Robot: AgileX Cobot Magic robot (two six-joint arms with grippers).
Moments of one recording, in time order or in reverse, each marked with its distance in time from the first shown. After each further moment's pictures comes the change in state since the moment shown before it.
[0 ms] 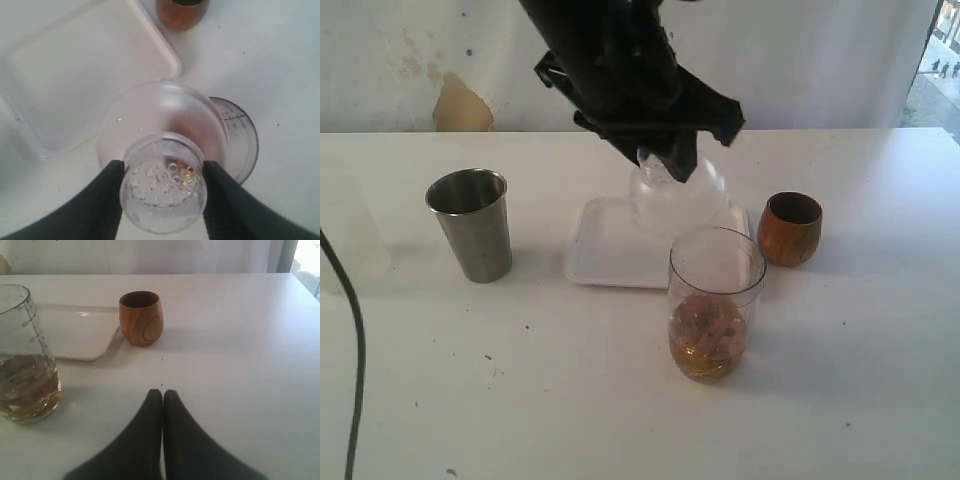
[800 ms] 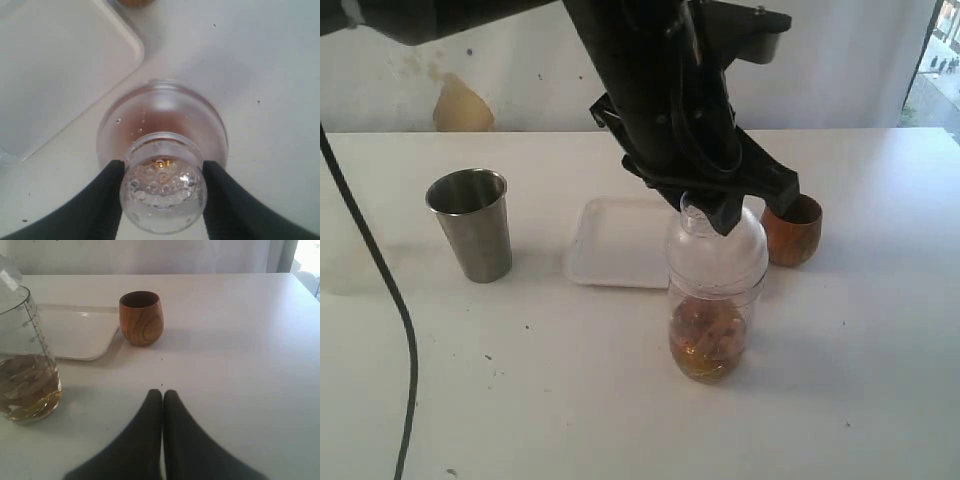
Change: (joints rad) left arm -0.093 0.048 -0.002 0.019 0.006 0.006; right arm 0.000 0.000 0.000 0.000 0.000 0.000
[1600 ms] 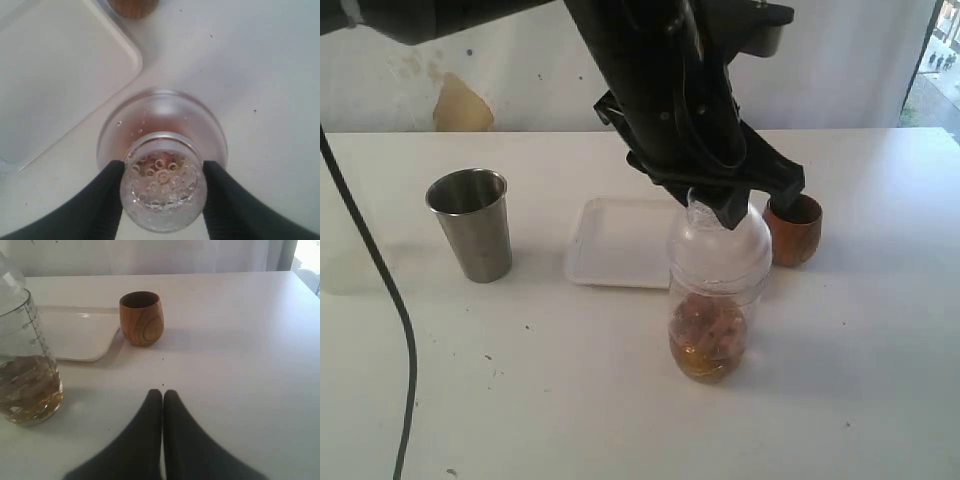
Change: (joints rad) left arm 0.000 0.000 0.000 -0.009 -0.030 0.000; right arm 0.000 0.000 0.000 0.000 0.000 0.015
